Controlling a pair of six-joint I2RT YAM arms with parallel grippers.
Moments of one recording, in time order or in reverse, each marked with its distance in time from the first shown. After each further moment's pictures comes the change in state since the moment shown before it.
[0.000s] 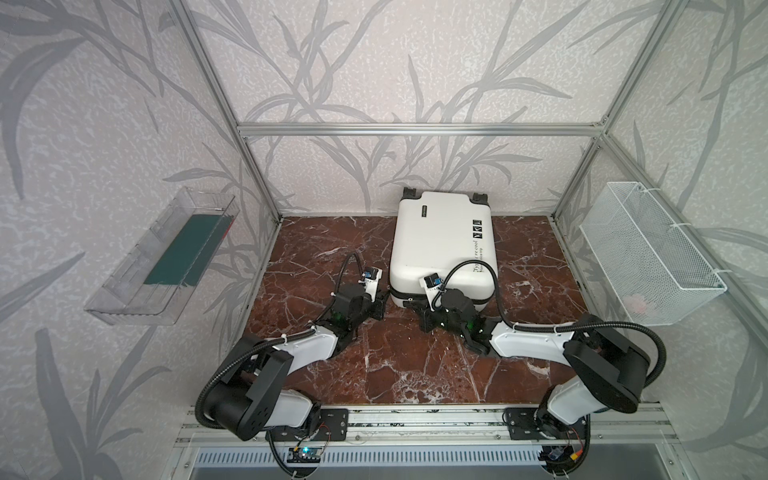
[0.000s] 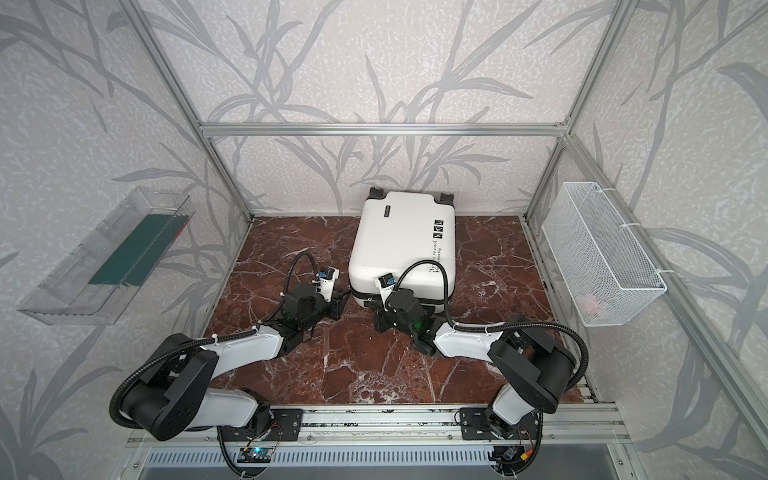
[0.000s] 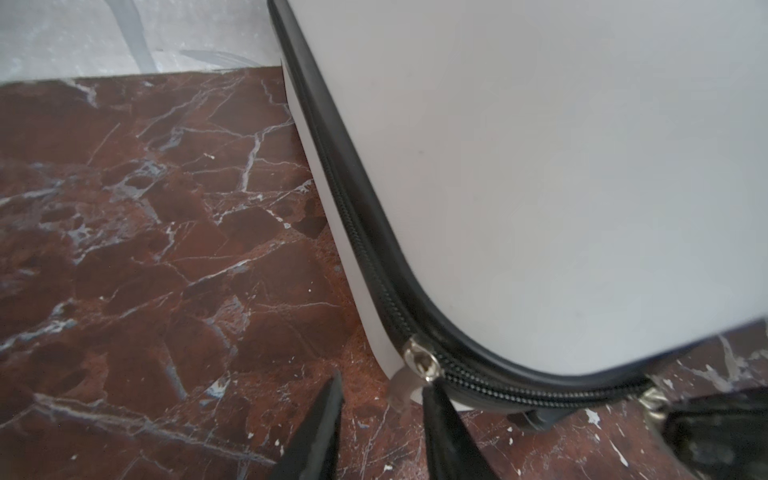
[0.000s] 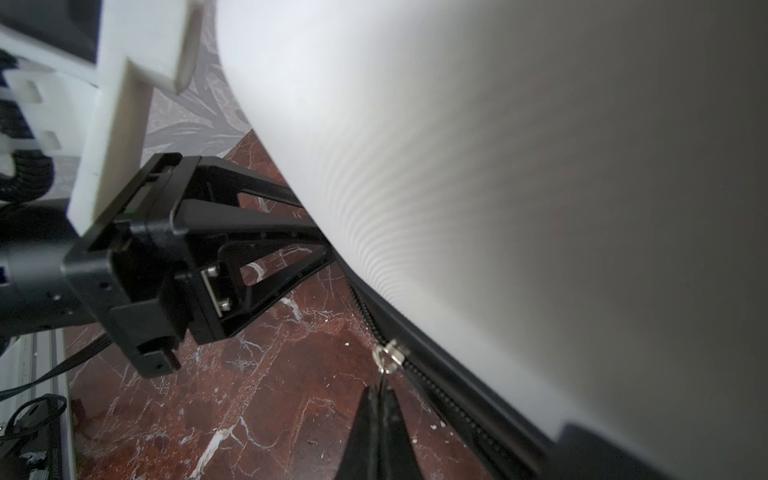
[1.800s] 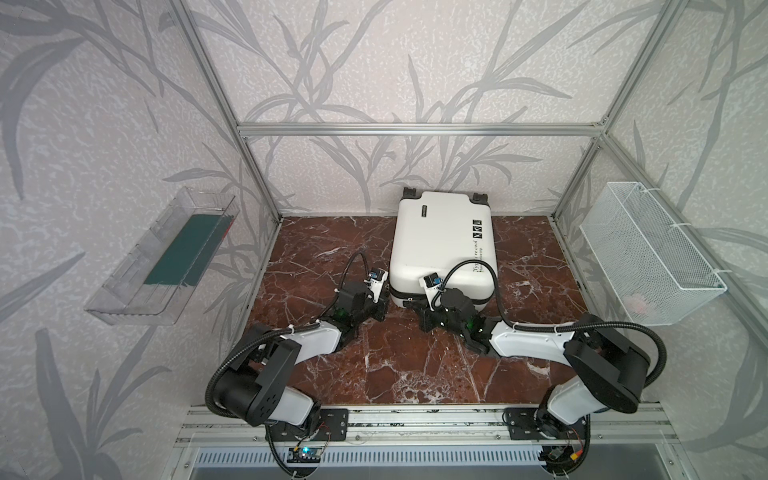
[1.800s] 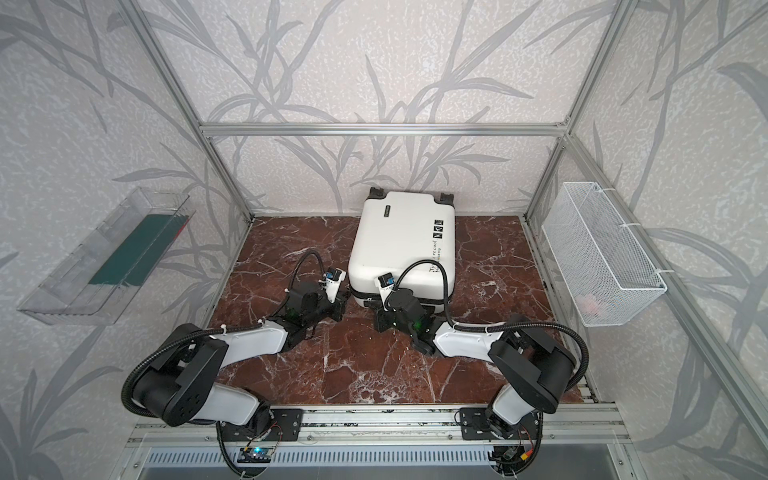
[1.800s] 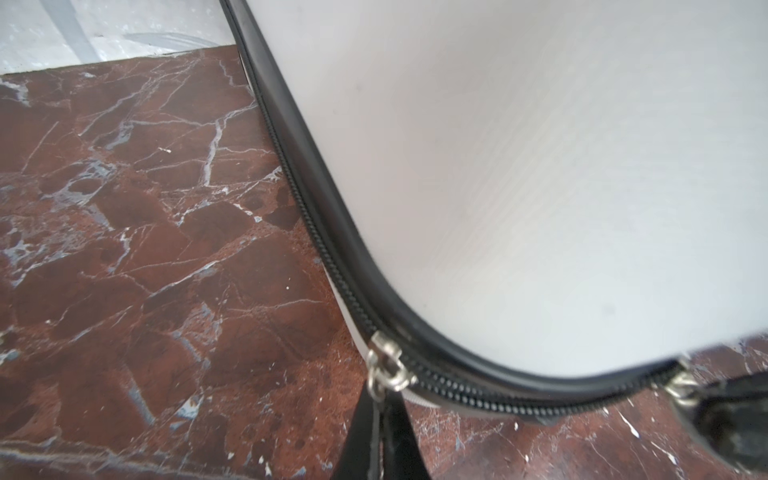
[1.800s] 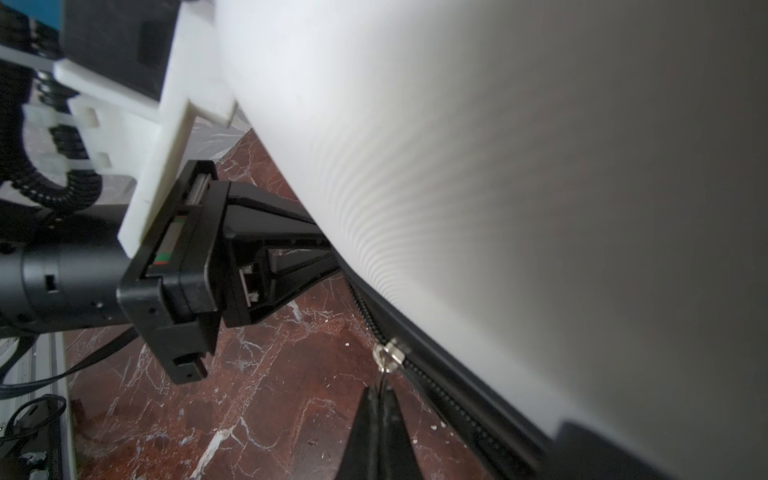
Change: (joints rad) left arm 0.011 0.047 0.031 -0.028 0.084 0.079; right arm 0.000 -0.001 0.011 -0.019 0.000 0.000
